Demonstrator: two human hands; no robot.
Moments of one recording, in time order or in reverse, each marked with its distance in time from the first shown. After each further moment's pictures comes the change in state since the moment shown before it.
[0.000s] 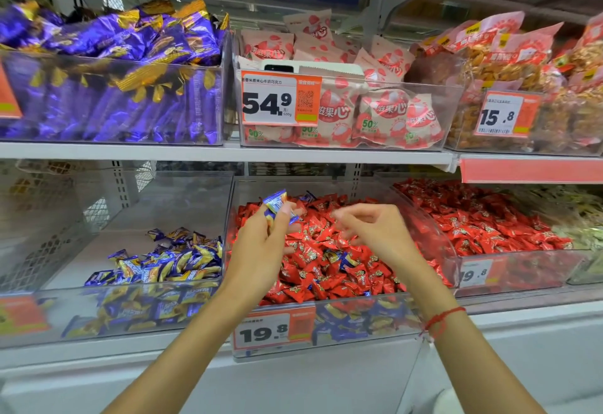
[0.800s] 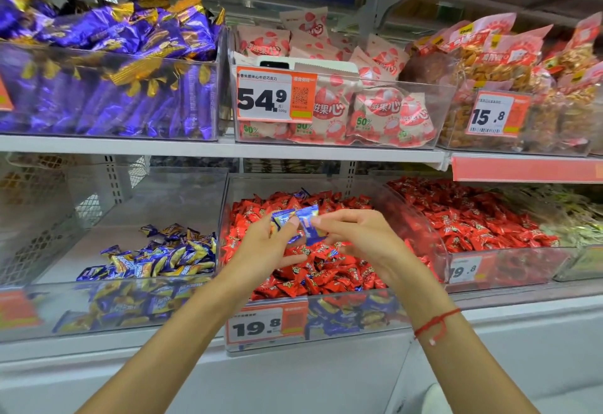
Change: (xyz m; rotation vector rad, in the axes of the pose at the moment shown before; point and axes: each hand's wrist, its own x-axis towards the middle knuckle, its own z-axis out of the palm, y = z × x) left_hand -0.003 0.007 0.005 -0.288 -0.197 -0.237; right_hand -0.020 -0.022 0.005 0.192 -0.181 0.192
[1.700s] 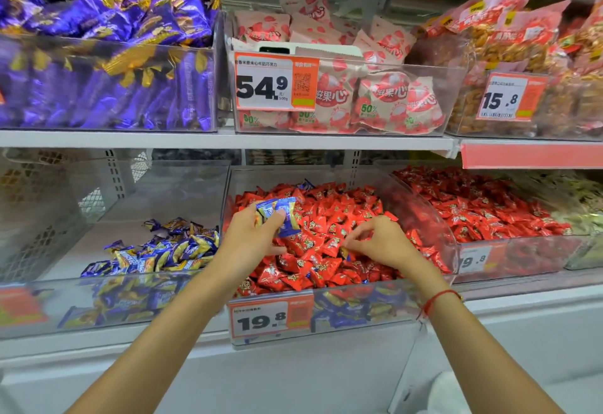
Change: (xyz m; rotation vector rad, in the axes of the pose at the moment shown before) left_hand 0.006 -0.004 -0.020 0.224 0.159 -0.005; right_hand 0.051 0.064 -0.030 -0.628 0.070 -0.073
